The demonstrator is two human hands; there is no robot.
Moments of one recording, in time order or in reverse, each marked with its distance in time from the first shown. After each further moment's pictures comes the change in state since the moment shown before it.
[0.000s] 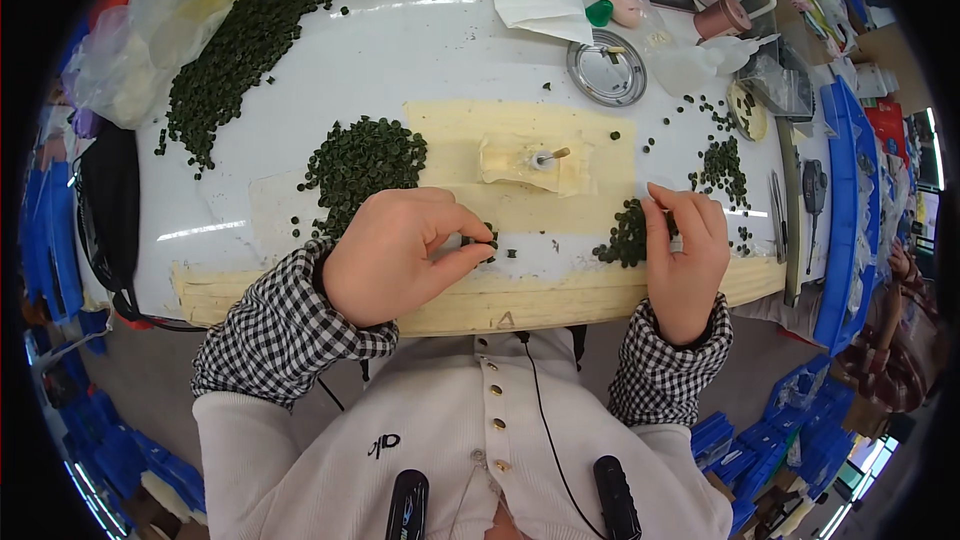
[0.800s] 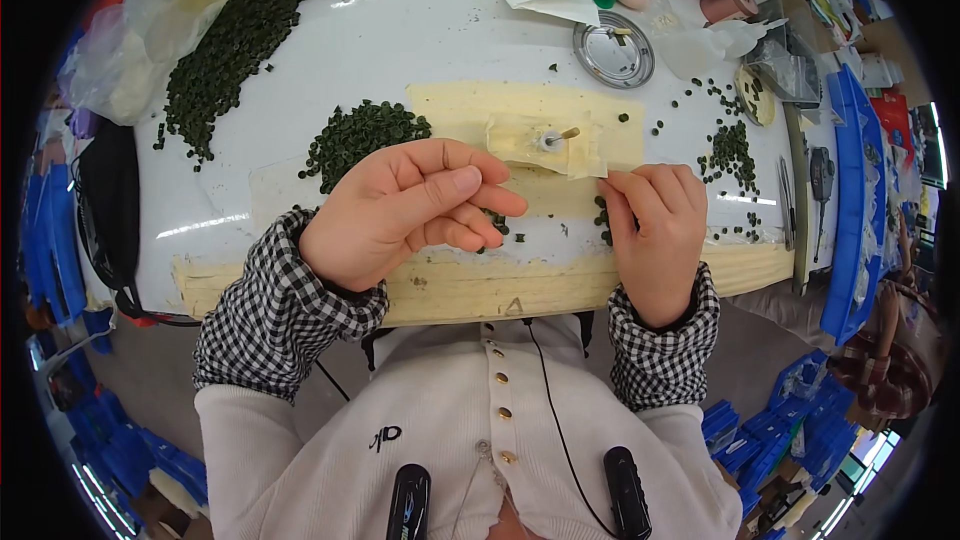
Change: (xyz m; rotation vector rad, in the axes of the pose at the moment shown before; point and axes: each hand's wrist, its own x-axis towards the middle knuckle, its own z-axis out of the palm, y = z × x) left_hand 0.006 -0.002 -0.011 -1.194 -0.088 -0.441; right_hand 0.003 -0.018 0.025 -0.070 -0.045 -0.181
